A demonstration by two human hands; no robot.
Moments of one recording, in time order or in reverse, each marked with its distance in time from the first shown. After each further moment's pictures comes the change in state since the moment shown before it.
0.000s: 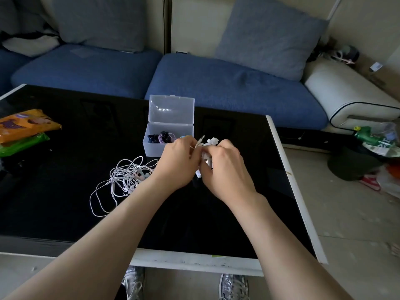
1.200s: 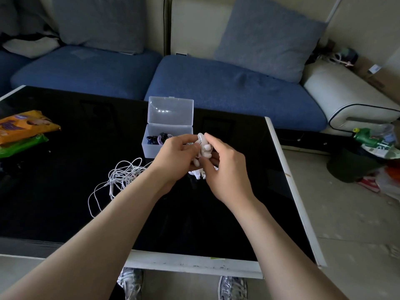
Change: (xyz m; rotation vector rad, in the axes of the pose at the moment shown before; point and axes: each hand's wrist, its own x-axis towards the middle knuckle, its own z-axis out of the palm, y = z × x) left_hand 0.003 -0.001 -0.002 -0.747 -0.153 -0.229; right_hand -0.001 0.008 0.010 0.447 0.148 -0.029
